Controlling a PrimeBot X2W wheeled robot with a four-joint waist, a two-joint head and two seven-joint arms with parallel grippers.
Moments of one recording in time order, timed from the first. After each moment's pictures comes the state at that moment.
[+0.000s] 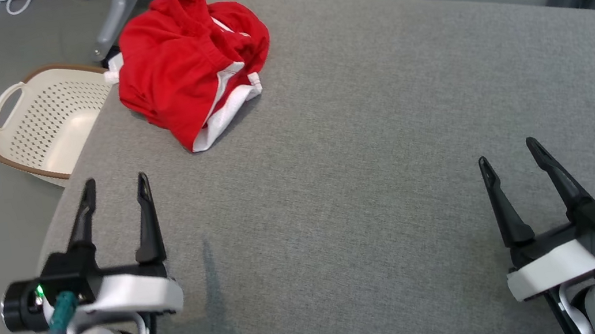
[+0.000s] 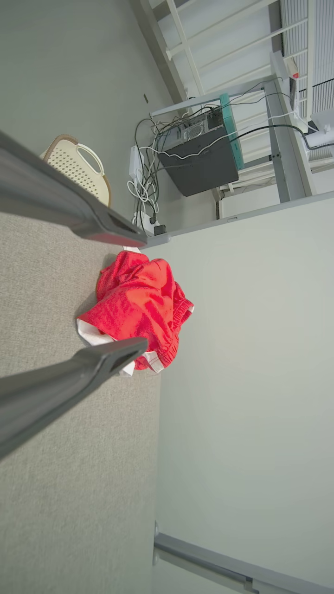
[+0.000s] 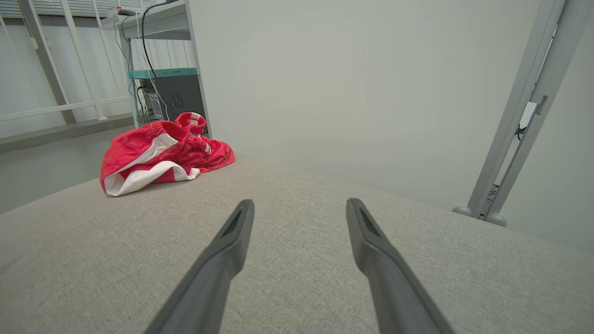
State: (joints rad) left arm -0.19 0.06 -0.08 0.23 -0.14 0.08 -0.26; right arm -0.15 -0.05 0.06 0.17 -0.02 0.13 -0.26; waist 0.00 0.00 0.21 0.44
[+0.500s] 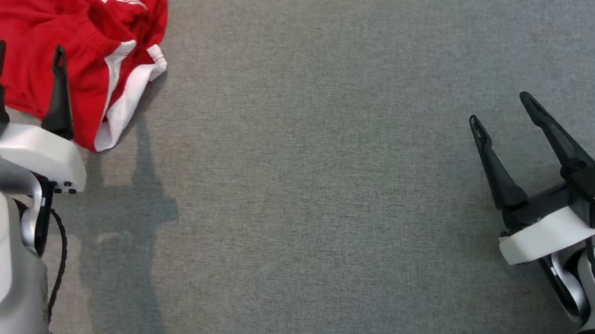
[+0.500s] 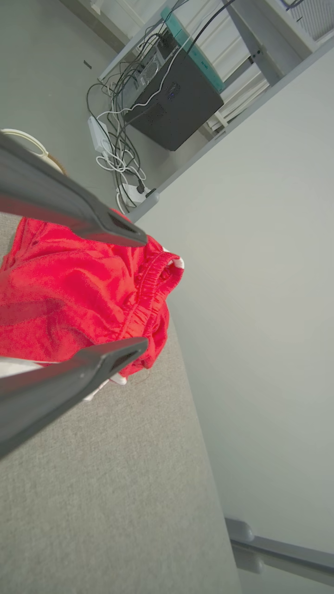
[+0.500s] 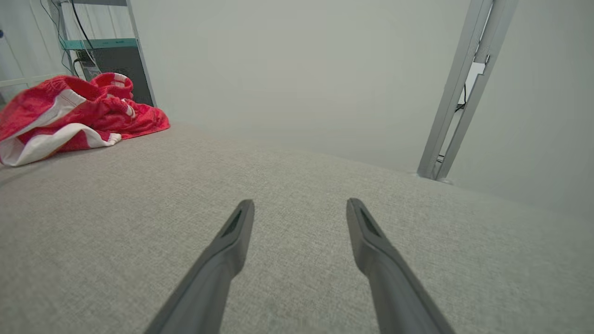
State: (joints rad) left arm -0.73 0.27 -0.11 0.57 -0.08 -0.08 -0.12; right arm -0.26 -0.05 0.07 0.14 -0.08 0.13 -0.26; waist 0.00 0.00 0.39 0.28
